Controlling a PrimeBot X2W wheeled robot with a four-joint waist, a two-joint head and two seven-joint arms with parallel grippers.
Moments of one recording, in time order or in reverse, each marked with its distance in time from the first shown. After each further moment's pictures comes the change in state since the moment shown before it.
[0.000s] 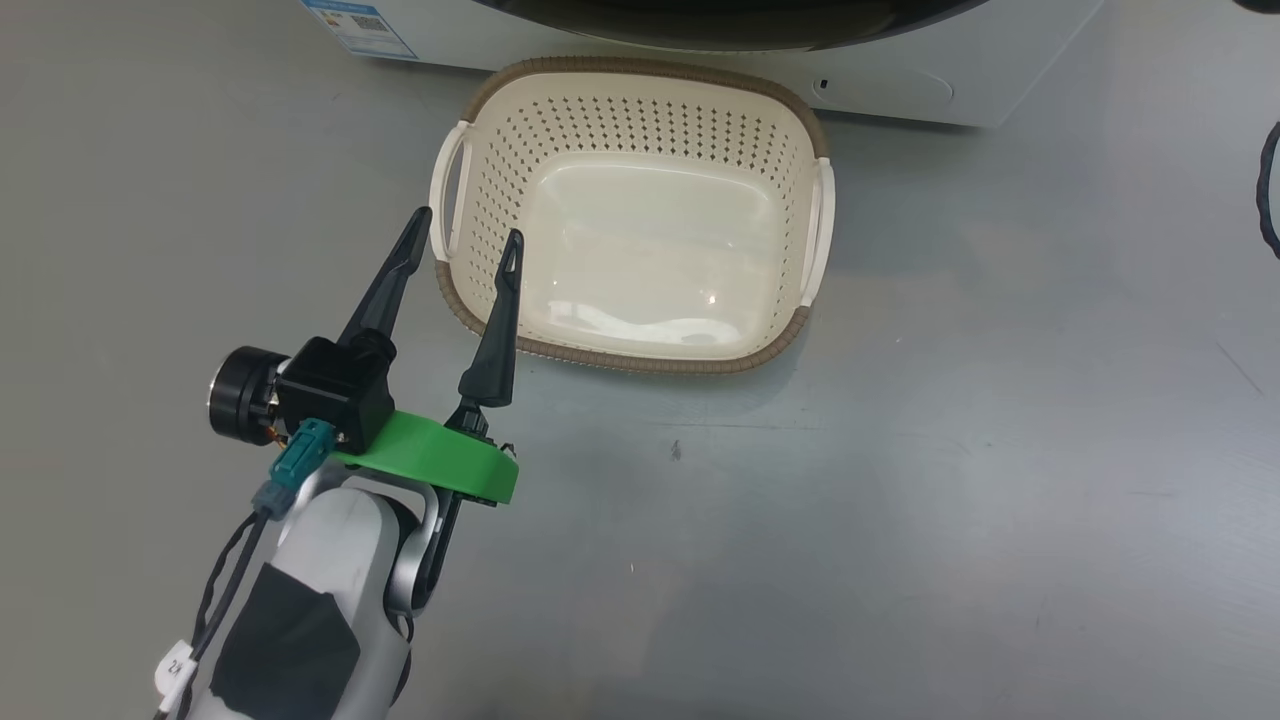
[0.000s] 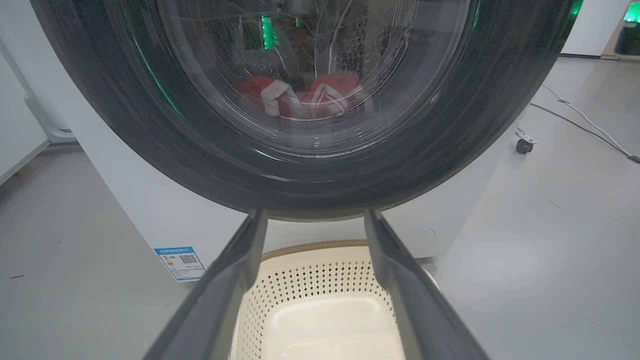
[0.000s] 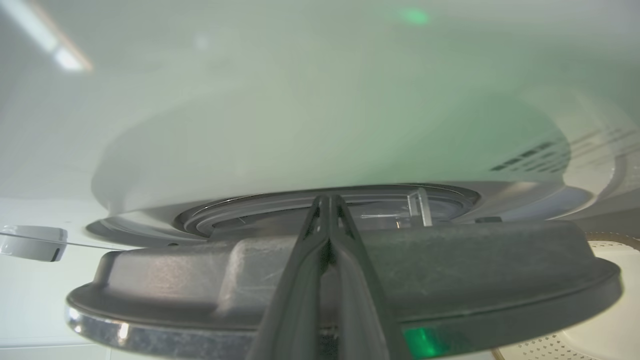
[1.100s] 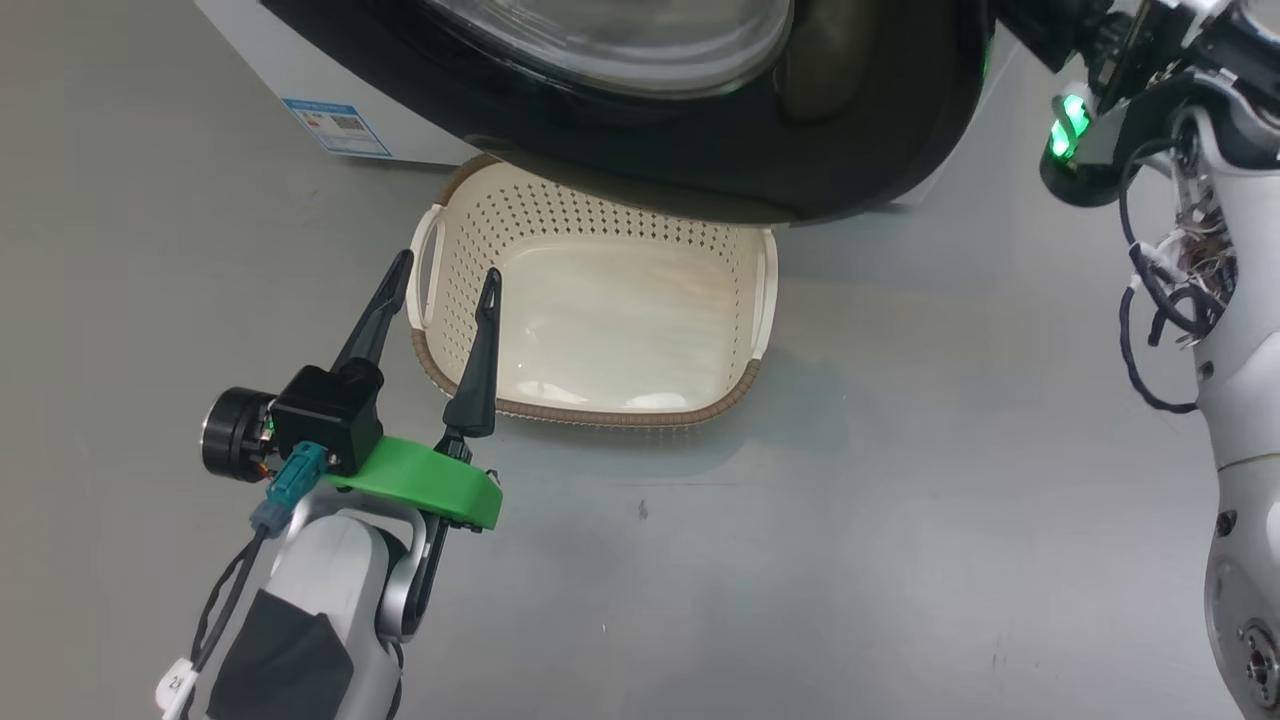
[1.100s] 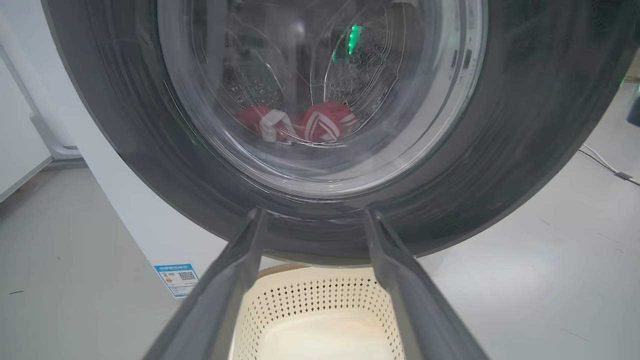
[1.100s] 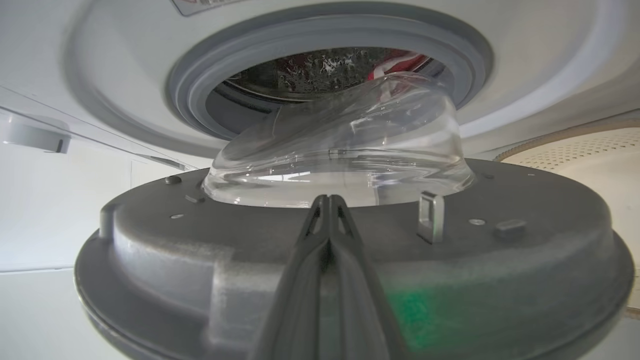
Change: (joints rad) left arm 0.037 -0.001 0.029 0.048 0.007 0.002 0.000; right arm 0.193 0.067 0.035 0.054 0.093 0.128 0.191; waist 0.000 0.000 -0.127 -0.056
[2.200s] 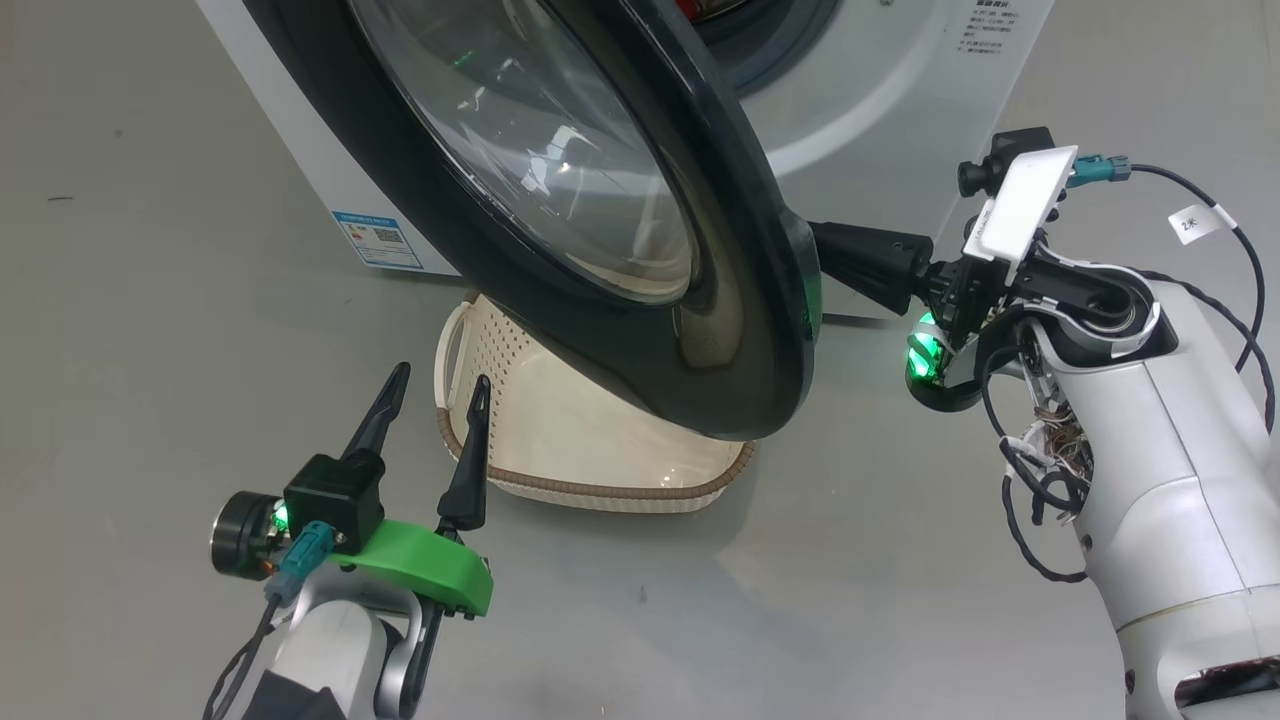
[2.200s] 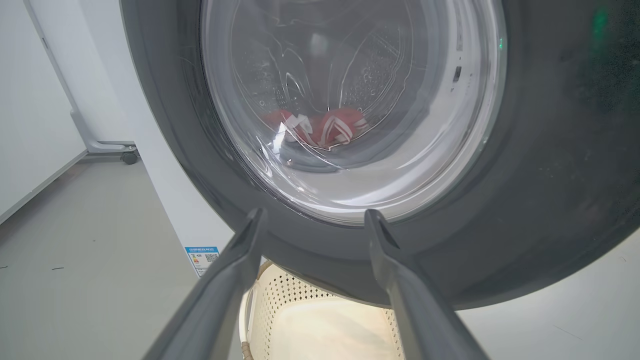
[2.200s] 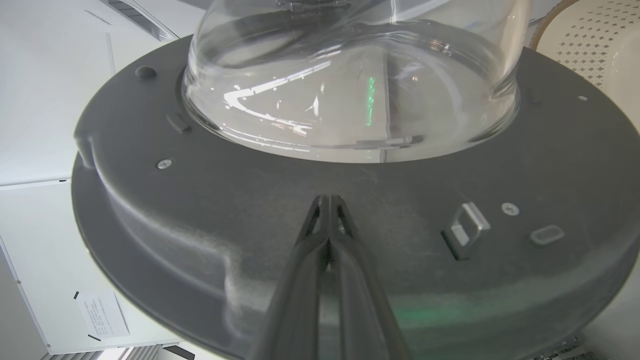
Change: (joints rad) left arm 0.127 0.000 0.016 0.053 -0.001 0.004 0.000; right arm 0.282 0.082 0.102 -0.080 0.074 0.028 0.145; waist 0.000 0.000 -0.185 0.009
